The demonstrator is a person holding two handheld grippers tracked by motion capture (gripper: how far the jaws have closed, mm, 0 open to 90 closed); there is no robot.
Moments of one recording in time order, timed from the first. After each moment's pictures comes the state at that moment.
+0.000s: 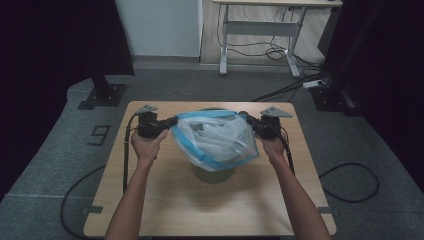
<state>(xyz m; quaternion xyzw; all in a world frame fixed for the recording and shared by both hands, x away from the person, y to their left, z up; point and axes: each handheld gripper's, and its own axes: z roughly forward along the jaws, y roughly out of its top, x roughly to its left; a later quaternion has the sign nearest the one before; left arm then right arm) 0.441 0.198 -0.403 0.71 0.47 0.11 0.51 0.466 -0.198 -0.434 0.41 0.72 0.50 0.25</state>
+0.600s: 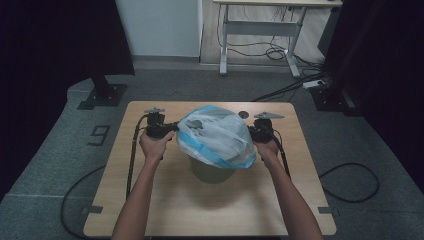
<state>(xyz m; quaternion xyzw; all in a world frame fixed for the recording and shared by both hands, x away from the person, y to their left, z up) 0.462 0.187 -0.430 0.72 0.49 0.07 0.49 0.478 -0.188 -0.462 0.44 0.74 0.48 0.16</state>
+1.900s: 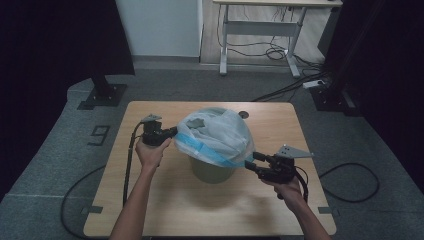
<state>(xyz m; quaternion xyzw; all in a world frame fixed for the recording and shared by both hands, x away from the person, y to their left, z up) 0.438 0.193 -0.434 0.72 0.48 0.10 0.49 0.329 -0.220 -0.447 0.34 0.73 0.58 0.11</state>
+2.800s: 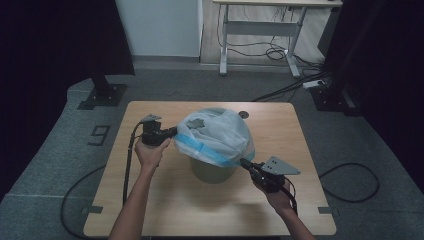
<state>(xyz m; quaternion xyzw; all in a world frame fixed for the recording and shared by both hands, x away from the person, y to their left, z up) 0.438 0.196 -0.433 0.72 0.48 0.10 0.49 0.312 -0.190 -0.459 0.28 0.74 0.56 0.25</state>
